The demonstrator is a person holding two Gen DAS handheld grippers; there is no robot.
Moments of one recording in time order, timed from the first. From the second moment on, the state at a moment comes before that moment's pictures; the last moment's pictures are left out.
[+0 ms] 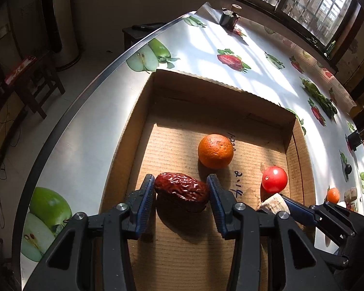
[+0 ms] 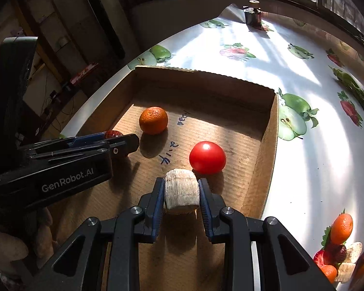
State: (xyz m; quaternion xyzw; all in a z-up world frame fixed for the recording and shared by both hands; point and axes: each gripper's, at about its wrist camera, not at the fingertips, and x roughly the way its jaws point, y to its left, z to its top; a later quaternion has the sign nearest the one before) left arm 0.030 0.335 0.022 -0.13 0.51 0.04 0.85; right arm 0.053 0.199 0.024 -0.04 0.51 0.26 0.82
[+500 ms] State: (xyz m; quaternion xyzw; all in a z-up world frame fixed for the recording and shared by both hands) left arm 0.002 0.344 0.062 -0.15 0.46 0.06 0.87; right arm 0.042 0.180 0.046 -0.04 0.46 0.25 0.85
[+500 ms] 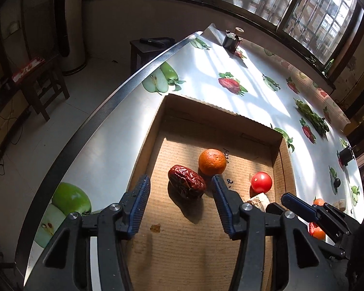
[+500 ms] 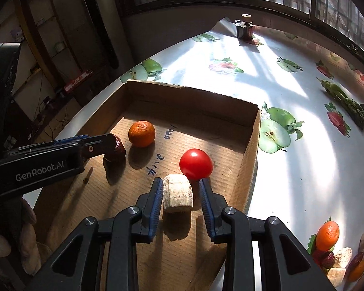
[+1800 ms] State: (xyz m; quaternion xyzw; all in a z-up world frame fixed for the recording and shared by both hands) left arm -0.138 0.159 0.104 -0.02 0.36 0.02 0.93; right arm -0.116 -0.046 0.072 0.17 0.36 0.08 0.92
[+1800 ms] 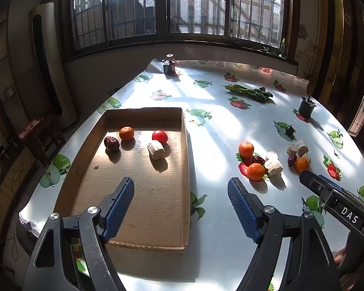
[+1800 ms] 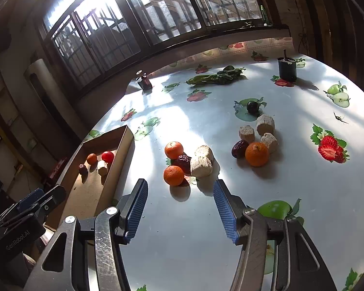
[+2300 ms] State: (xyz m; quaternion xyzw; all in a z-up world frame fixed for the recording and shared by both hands) left arm -0.099 0.124 0.077 -0.04 0.41 -0.08 0.91; right arm -0.122 -0.131 0.060 0.19 0.38 -0.03 0.91
